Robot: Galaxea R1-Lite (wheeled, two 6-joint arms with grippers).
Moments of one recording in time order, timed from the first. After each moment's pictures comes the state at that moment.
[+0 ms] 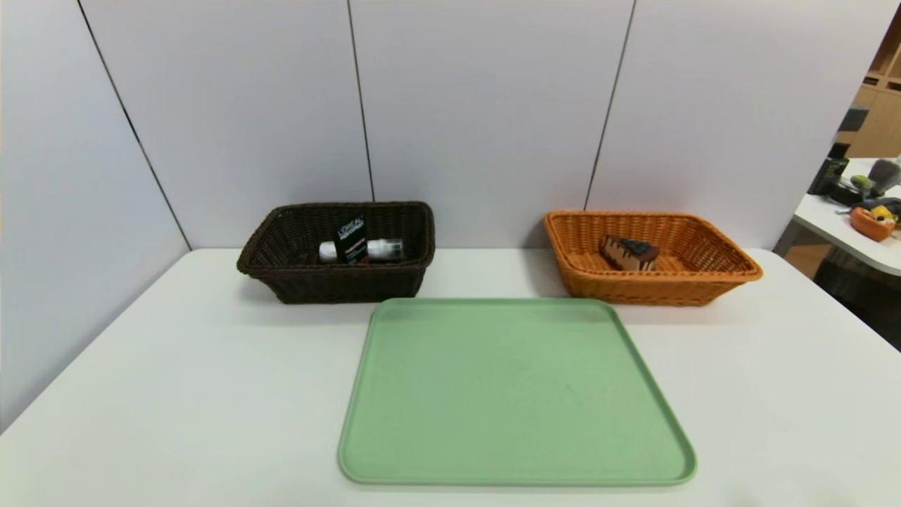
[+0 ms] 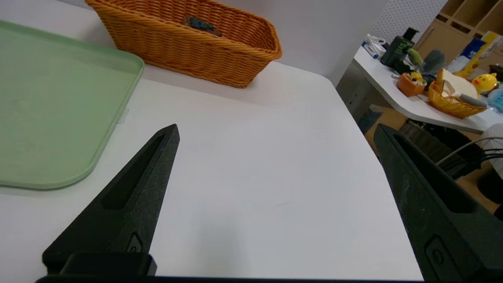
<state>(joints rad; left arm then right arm) 0.03 0.16 -0.10 0.11 -0.15 0.11 0.02 0.34 -0.02 -0.35 -0.14 -0.31</state>
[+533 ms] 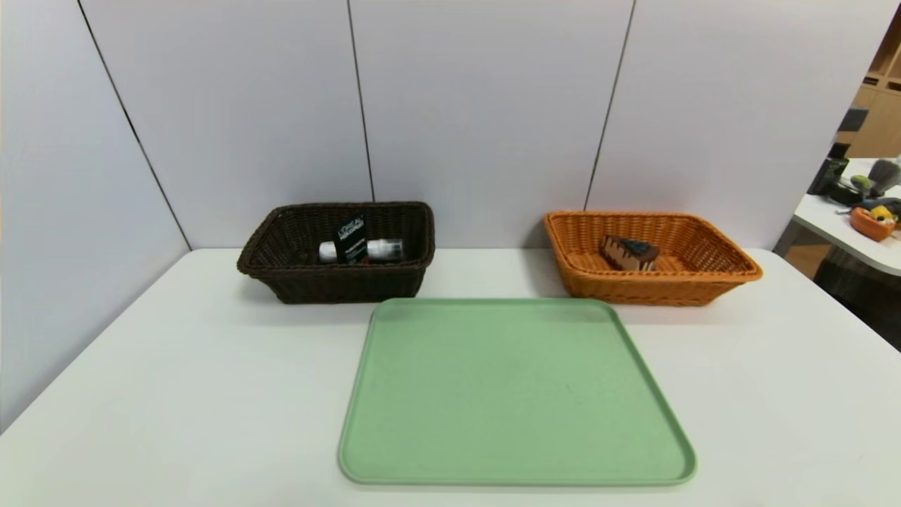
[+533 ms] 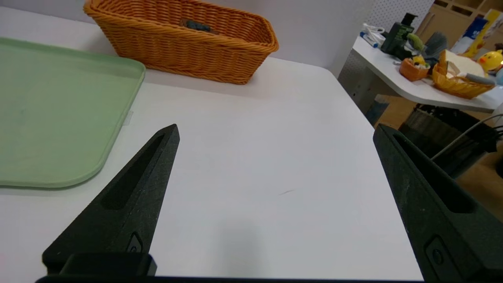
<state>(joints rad) 0.02 0.08 -0.10 0.12 -0.15 0.11 0.00 0.23 0.00 -0.28 -0.14 -0.24</state>
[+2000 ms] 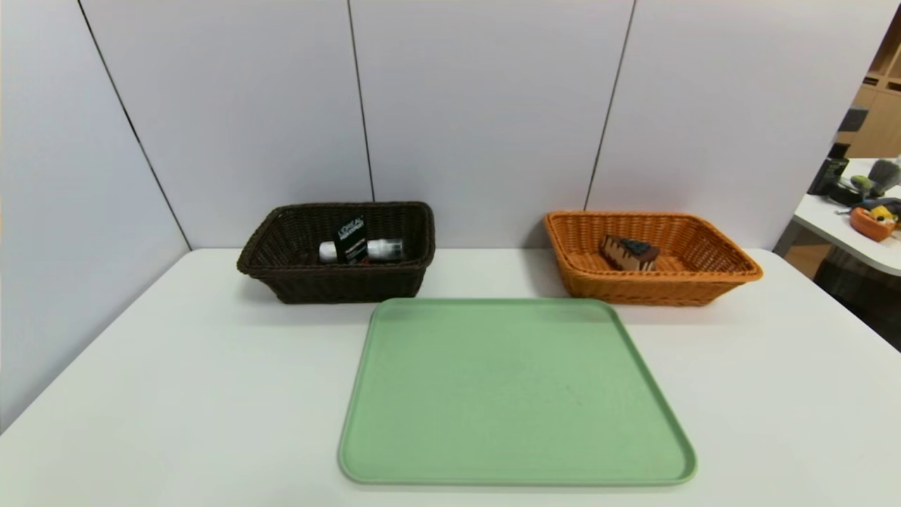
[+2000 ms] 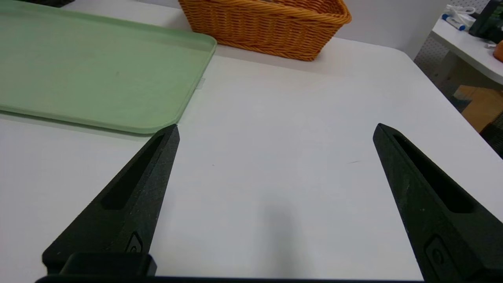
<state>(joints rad) 0.02 0.00 0.00 -0.01 0.00 0.06 0.00 0.00 0.00 0.00 0.05 -0.15</state>
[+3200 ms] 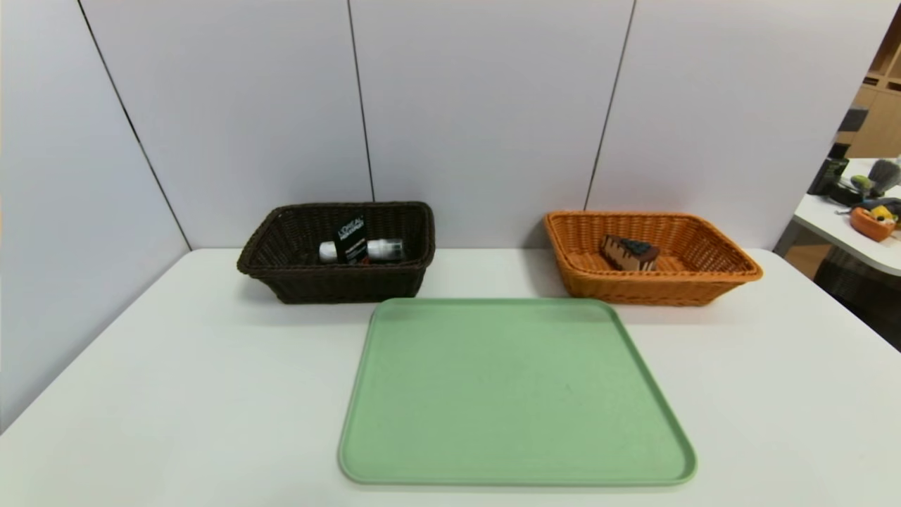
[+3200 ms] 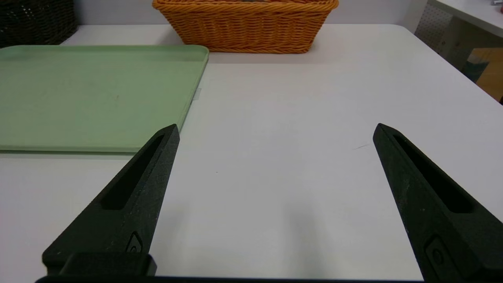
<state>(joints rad) 0.02 0.00 0.00 -0.01 0.03 -0.06 0.00 0.00 0.00 0.00 0.00 0.00</state>
